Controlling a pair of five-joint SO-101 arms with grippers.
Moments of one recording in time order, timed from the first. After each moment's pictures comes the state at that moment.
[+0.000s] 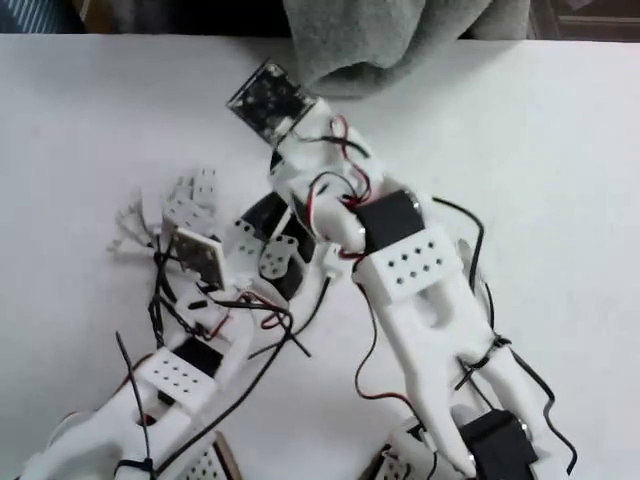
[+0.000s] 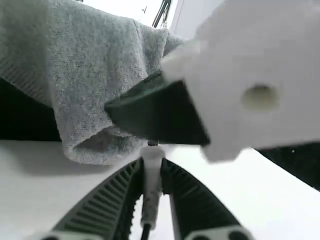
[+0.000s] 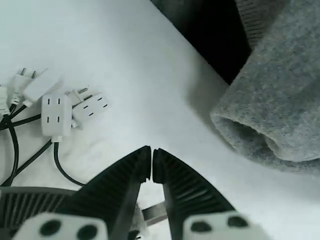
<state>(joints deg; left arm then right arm) 24.7 -46.1 87.1 -36.1 16.7 -29.5 -19.3 10.0 51.5 27.0</state>
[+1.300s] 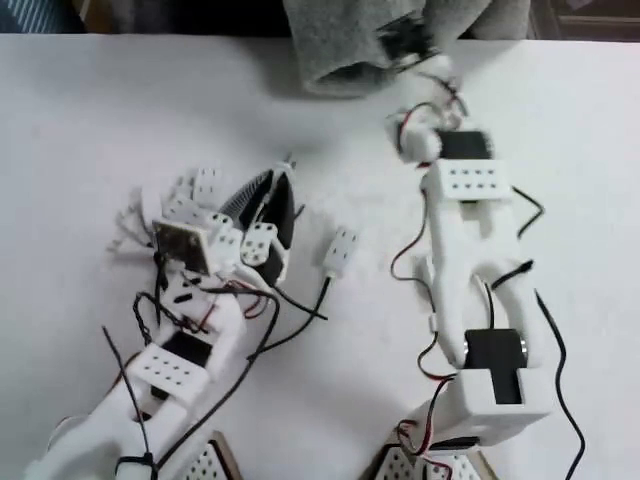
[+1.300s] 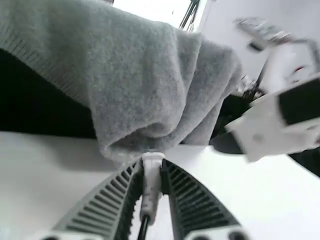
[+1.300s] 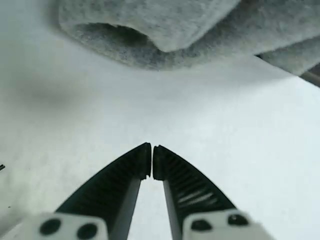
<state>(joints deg) 18.3 -46.1 85.5 -30.3 16.7 -3.9 4.1 -1.3 46.1 25.1</state>
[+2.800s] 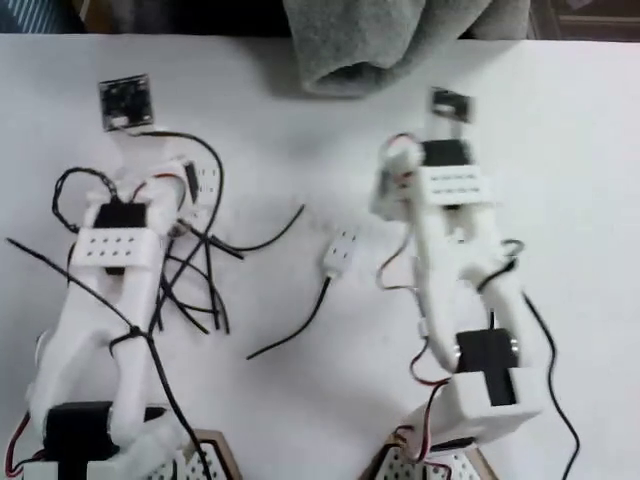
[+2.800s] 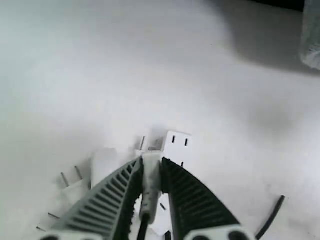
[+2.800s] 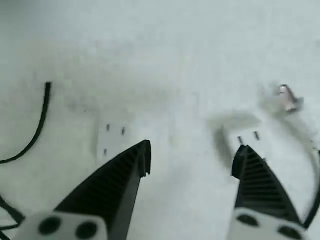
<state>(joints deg) -8.2 -17.7 37.5 34.3 9.4 -8.7 4.1 3.8 77.4 -20.4</state>
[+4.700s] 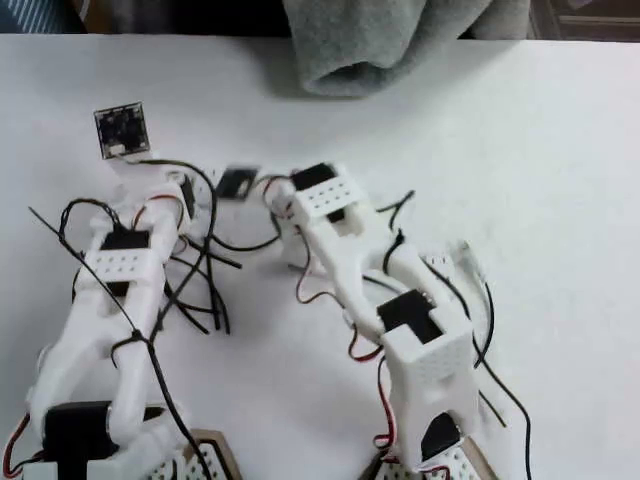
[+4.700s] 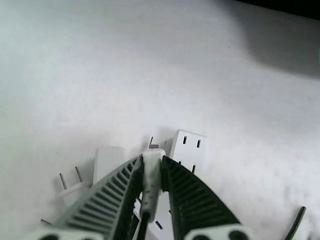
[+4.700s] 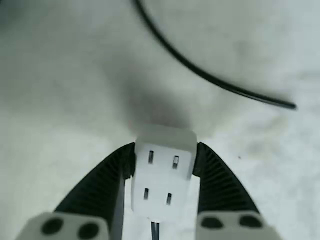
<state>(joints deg) -9.1 -17.5 50.4 16.3 9.3 -30.0 24.9 -3.4 72.6 49.0</state>
